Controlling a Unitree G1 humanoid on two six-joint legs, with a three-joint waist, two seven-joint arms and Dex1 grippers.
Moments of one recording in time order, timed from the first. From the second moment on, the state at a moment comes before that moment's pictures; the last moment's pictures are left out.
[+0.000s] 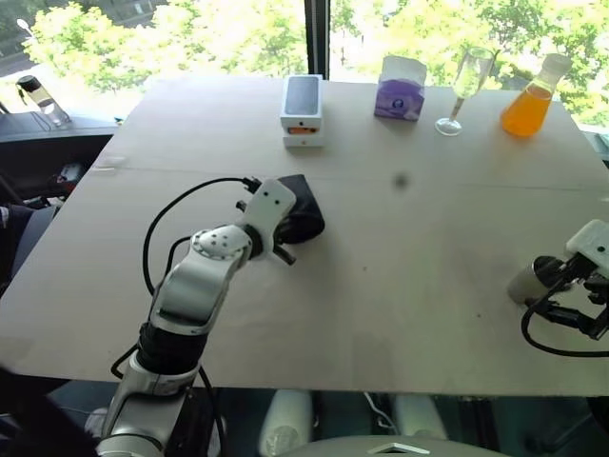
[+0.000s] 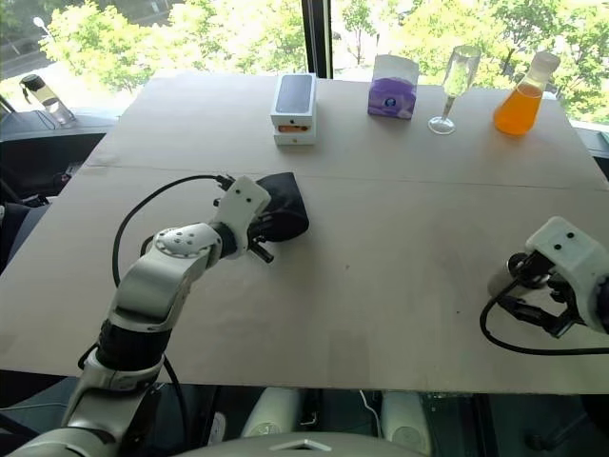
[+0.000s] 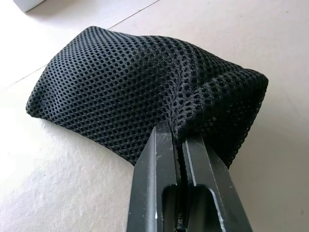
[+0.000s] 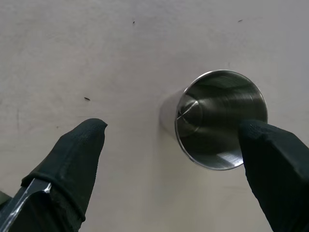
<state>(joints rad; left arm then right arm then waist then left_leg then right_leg) -0.45 0.49 -0.13 -0.35 -0.04 1.00 -0.48 0.26 -1.29 -0.57 -0.66 0.75 1.19 0.65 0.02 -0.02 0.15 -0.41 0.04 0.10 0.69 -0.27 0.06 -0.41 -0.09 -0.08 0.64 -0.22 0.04</state>
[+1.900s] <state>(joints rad) -0.80 0.23 0.32 -0.19 -0.59 1.61 -0.26 -0.33 -0.29 0.03 -0.39 0.80 0.77 0.47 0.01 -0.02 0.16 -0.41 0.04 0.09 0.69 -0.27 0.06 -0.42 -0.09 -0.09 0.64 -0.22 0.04</state>
